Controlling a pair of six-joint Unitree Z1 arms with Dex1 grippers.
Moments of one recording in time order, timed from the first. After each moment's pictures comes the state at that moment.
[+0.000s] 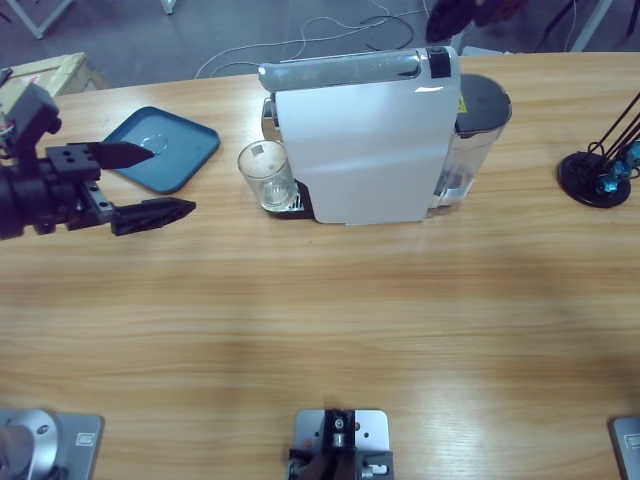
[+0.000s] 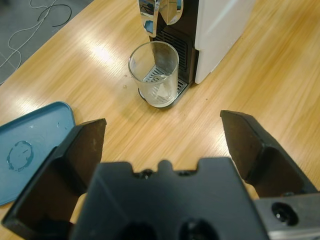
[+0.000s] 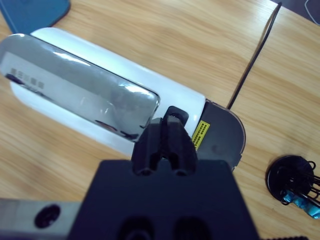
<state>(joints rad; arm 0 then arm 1) -0.62 1.26 -0.62 -0.04 -0.22 0.29 0.67 1.87 -1.81 0.90 -0.07 0.22</state>
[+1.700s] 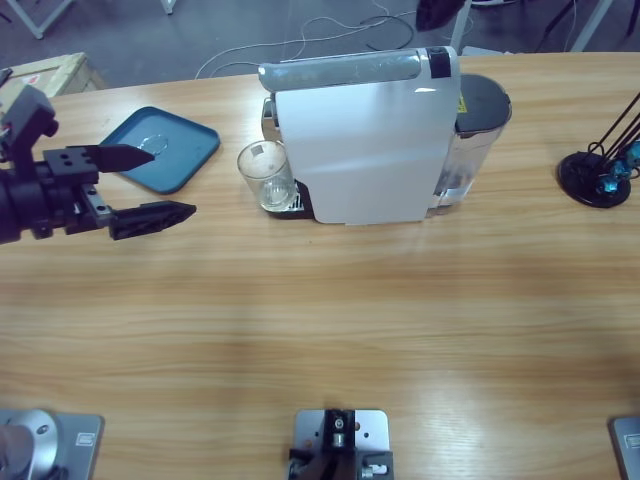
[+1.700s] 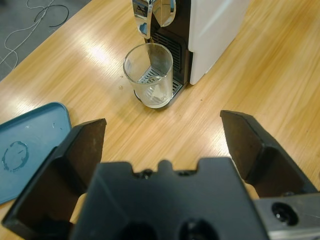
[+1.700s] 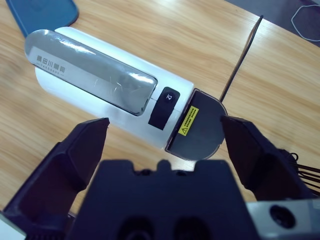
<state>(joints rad) -0.63 1.25 -0.61 -0.04 -0.22 0.27 0.70 1.75 -1.75 0.89 -0.12 0.21</state>
